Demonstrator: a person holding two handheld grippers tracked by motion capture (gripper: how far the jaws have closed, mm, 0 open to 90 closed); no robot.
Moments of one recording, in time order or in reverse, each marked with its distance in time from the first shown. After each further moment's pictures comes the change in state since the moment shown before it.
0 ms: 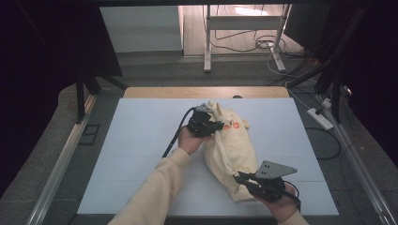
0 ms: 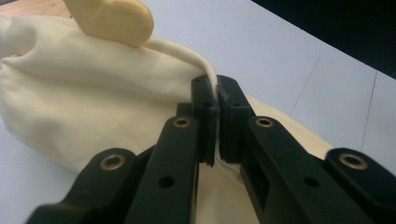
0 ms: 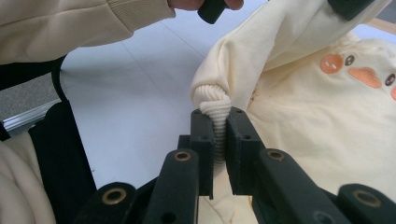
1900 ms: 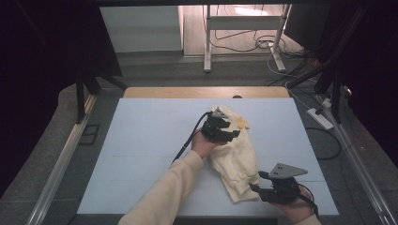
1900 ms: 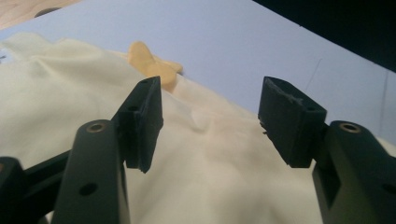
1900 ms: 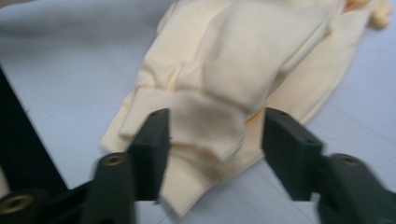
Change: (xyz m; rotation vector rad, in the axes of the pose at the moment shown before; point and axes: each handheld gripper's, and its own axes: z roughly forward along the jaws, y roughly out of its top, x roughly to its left) left arm -0.018 -0.002 0.033 -0.016 -0.002 0.010; right arm -0.025 -0.033 -0.020 0.165 -0.152 0.092
